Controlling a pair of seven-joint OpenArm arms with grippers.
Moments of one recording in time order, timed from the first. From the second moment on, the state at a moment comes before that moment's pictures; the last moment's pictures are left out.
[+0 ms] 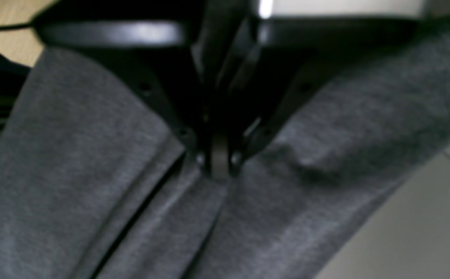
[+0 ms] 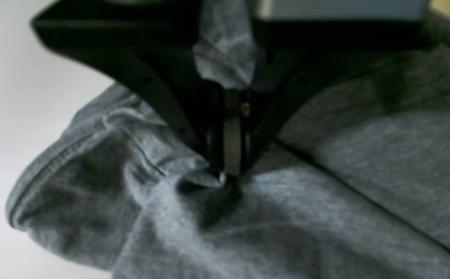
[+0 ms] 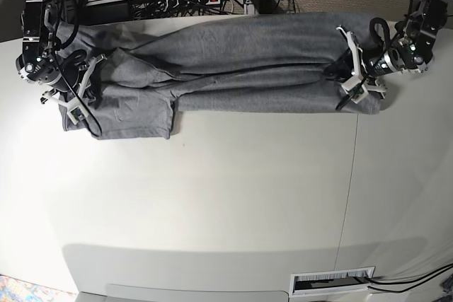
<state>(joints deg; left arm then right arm) 12.4 -39.2 13.1 87.9 -27.1 -37.7 21.2 -11.0 34.8 11.8 87.3 18.9 36.8 -45.1</state>
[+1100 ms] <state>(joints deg) 0.1 -38.9 13.4 82.3 -31.5 -35.6 27.3 -5.5 28.2 11.4 98.0 29.6 36.2 -55.4</state>
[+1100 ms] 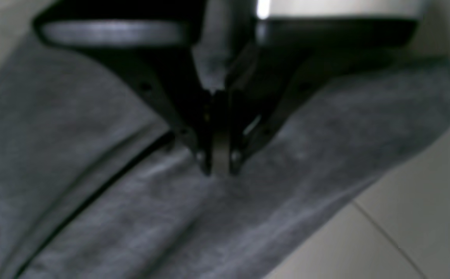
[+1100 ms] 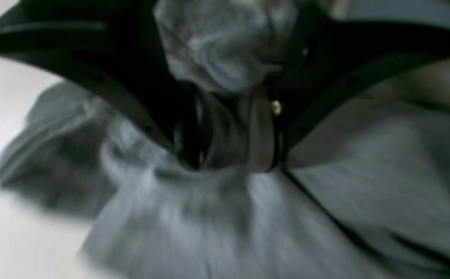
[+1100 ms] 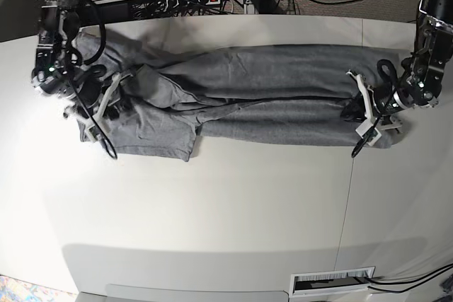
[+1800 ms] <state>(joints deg) 0.6 -34.6 13.4 82.3 -33.5 -39.4 29.3 14.1 28.8 11.8 73.1 26.5 35.9 -46.8</state>
